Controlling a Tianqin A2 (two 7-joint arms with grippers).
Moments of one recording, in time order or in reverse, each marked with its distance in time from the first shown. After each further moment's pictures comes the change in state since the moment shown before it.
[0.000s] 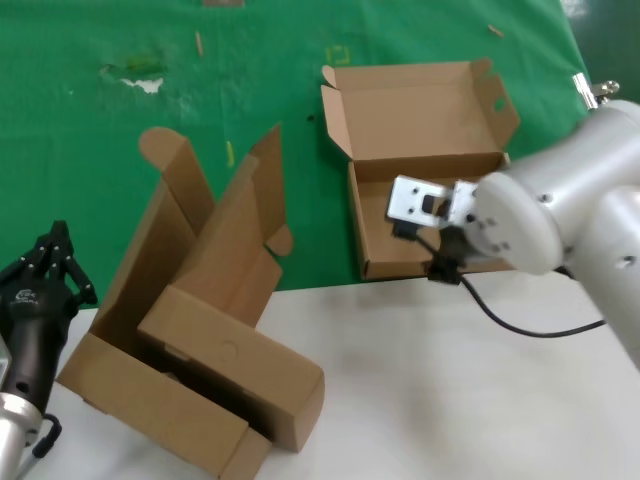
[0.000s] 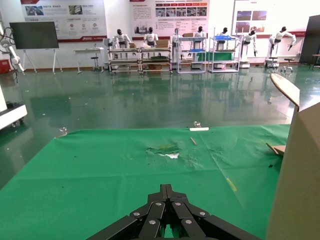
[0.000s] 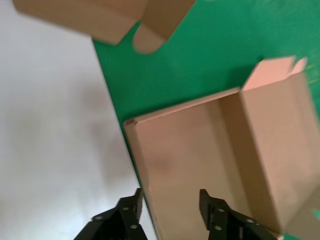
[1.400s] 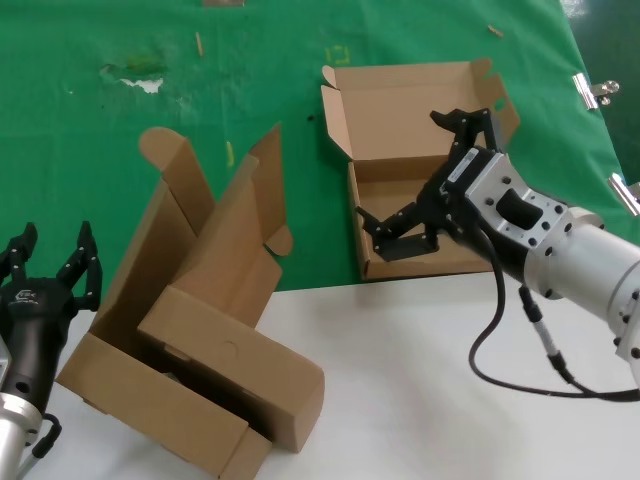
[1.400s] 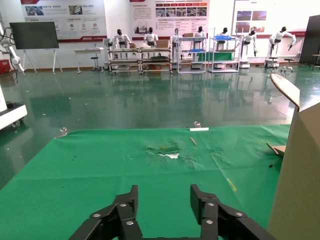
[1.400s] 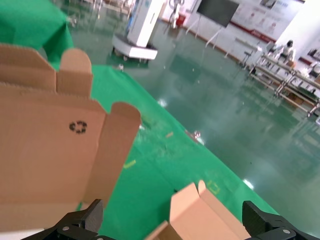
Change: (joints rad) left arm 0.000 0.000 0.000 0.000 0.000 0.000 0.000; right arm -0.518 0.020 0.479 0.488 0.382 0.513 -0.133
